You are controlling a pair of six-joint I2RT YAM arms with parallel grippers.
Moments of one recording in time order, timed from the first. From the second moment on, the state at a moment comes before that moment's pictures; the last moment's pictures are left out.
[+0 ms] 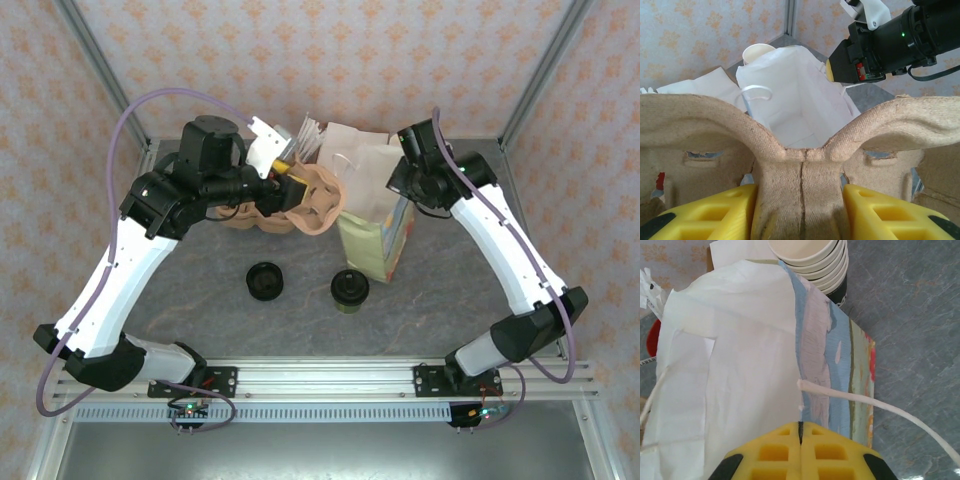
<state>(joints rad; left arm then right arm) -0.54 1.36 1.83 -0.99 0.32 0.04 0.46 1.49 1.73 -1.17 0.22 0.82</state>
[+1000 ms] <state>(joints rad) -0.74 1.66 1.98 -0.91 0.58 0.09 0.44 1.22 1.61 -1.31 0.05 0.40</state>
